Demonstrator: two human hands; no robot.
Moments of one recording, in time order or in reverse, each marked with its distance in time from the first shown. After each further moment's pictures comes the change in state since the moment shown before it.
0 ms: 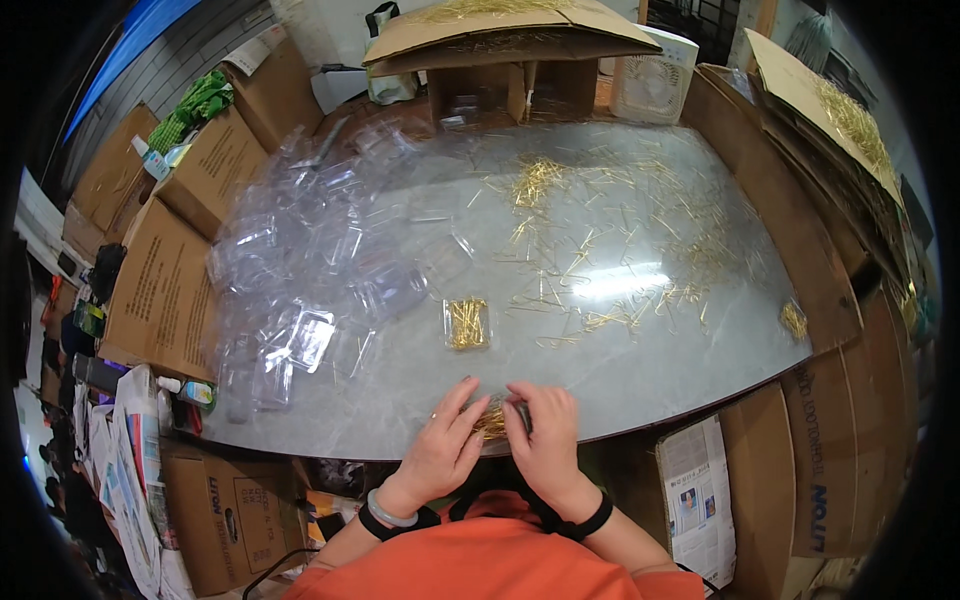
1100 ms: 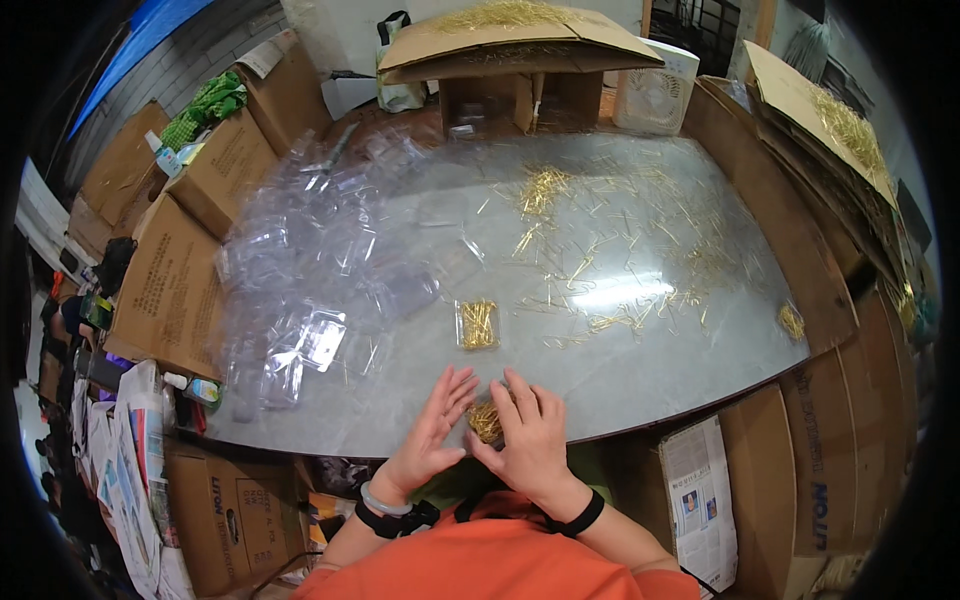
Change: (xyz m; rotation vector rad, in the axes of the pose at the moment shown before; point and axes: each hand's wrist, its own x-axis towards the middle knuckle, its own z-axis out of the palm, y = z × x) left_hand -0.006 -0.027 -0.011 -0.975 -0.022 -0.092; right_hand -0.006 -0.018 0.020 -0.310 -0.030 -0.176
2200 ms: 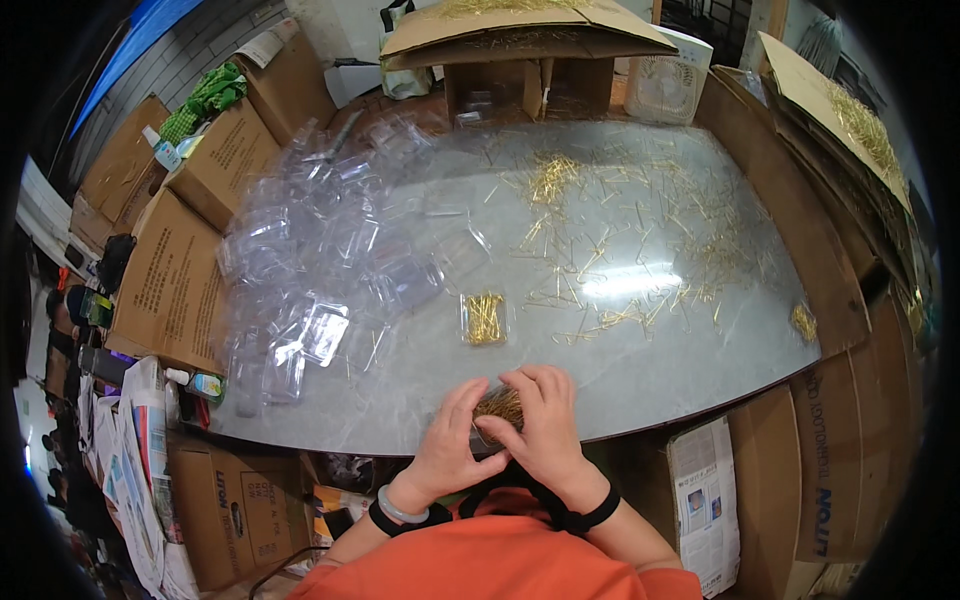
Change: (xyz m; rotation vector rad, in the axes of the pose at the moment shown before) left_hand 0.001 0.001 0.025 0.929 0.109 0.119; right_hand 0.015 0.021 0.000 0.332 -0.011 0.064
